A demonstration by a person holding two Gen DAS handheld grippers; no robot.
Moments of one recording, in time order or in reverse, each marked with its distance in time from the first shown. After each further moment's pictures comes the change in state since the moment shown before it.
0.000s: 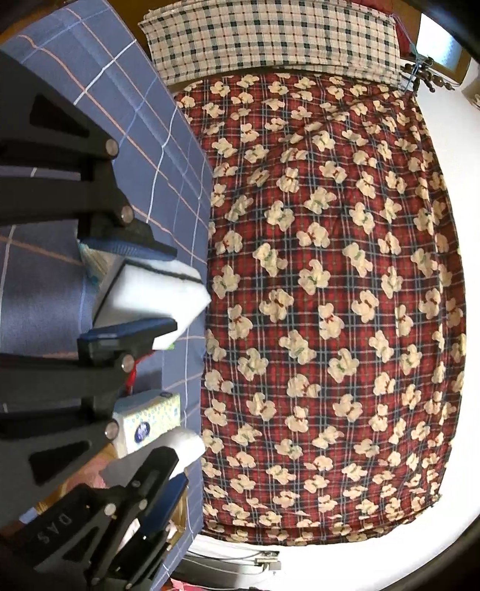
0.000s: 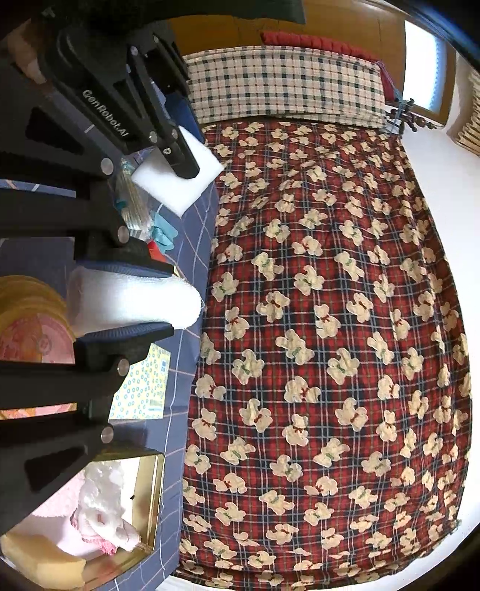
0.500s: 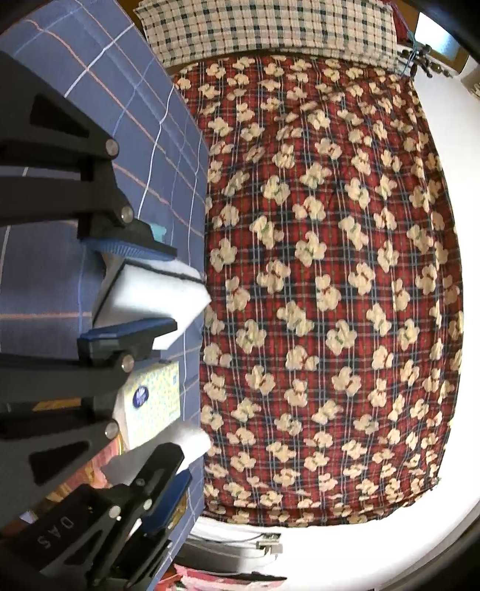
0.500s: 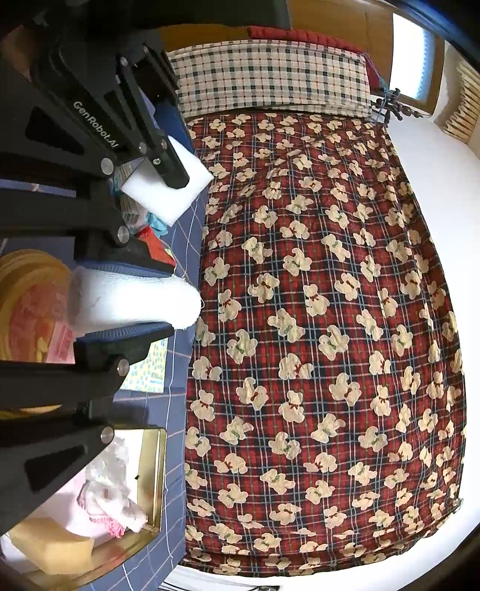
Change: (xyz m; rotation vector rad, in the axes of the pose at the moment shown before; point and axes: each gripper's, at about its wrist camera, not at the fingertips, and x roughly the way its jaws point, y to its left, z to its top) left arm -0.005 -0.027 -0.003 0.012 -0.013 -0.071; right arm -0.018 -0.022 -0.004 0.035 -0.035 -0.035
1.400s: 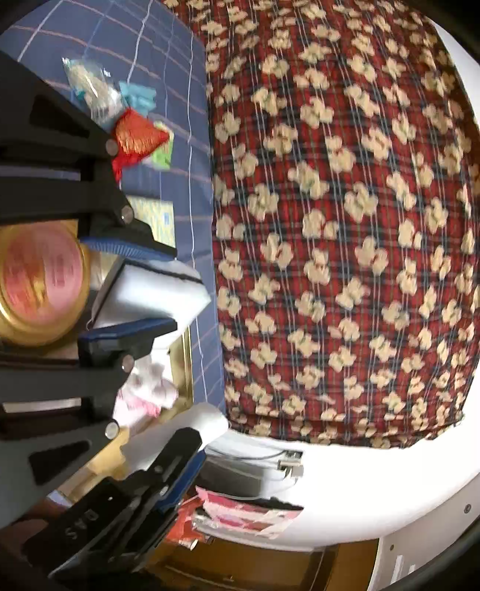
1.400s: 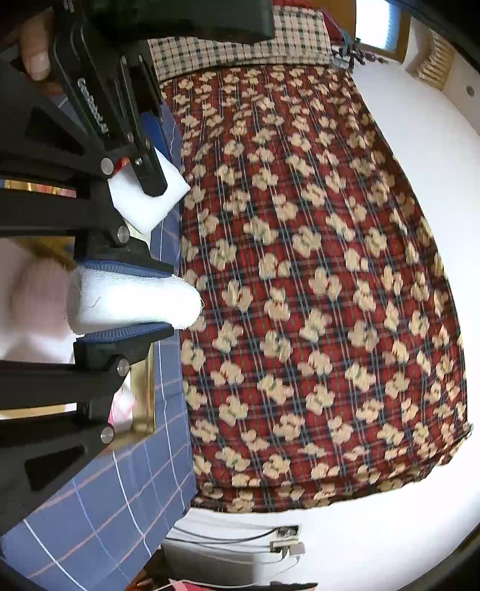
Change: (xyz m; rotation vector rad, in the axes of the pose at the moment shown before) left arm 0.014 -0.123 0.040 0.057 0.145 -0.347; right arm -0.056 -0.123 0.020 0.115 -0.025 -0.171
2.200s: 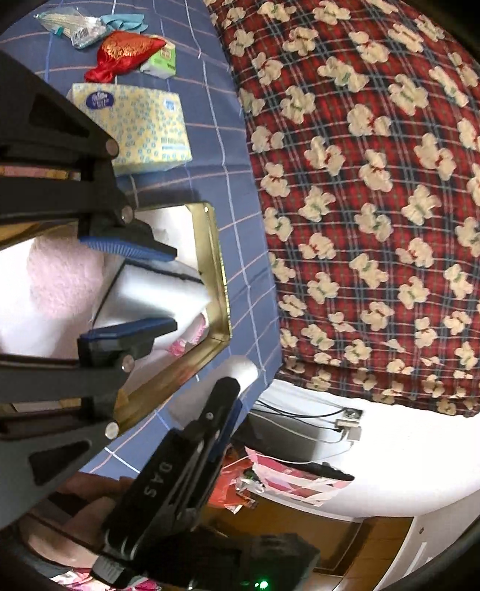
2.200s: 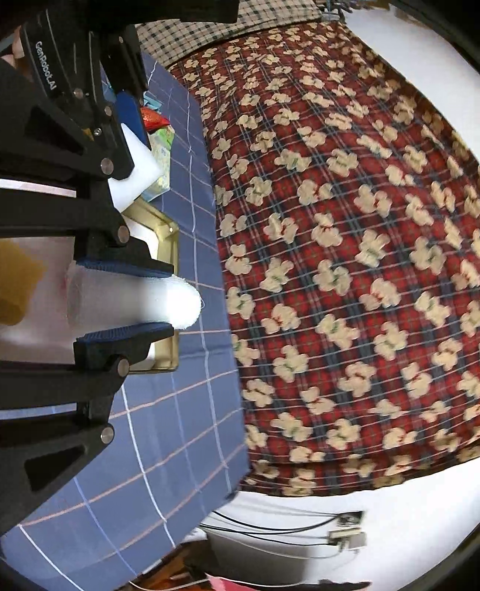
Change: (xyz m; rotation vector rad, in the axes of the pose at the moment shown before) left arm 0.078 -0.076 0.022 0.060 0.278 -0.191; right arm 0.061 -0.110 0.016 0.112 0.279 -0.031
